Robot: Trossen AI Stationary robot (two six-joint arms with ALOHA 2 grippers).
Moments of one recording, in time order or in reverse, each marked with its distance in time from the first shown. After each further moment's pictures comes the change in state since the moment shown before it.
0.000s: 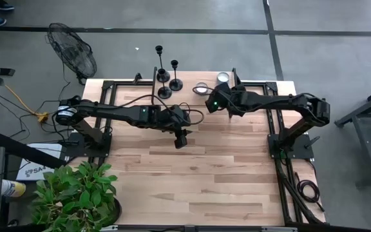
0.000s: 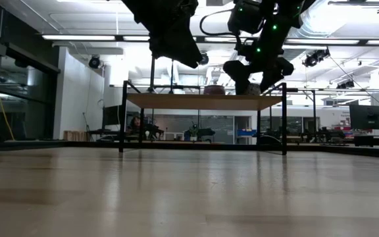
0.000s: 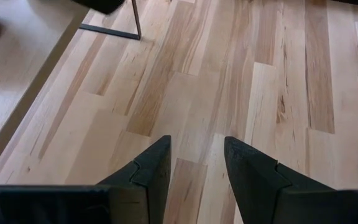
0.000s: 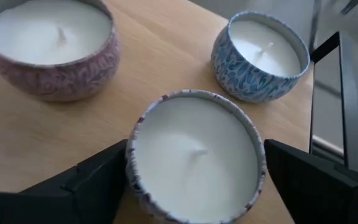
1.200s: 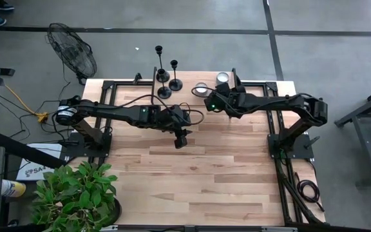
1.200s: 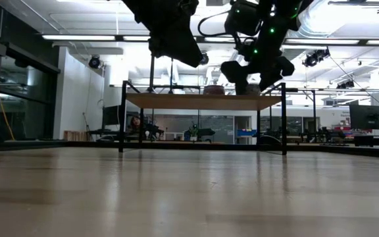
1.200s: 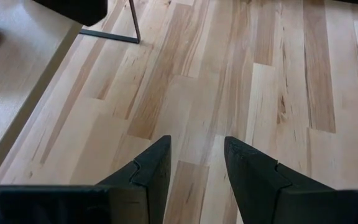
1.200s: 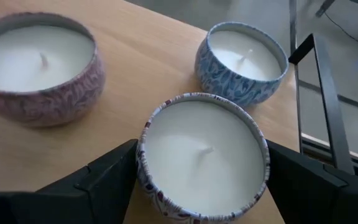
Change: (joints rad) left arm 0.000 0.000 0.000 0.007 0.000 0.023; right arm 0.022 0.035 0.005 0.002 0.075 0.121
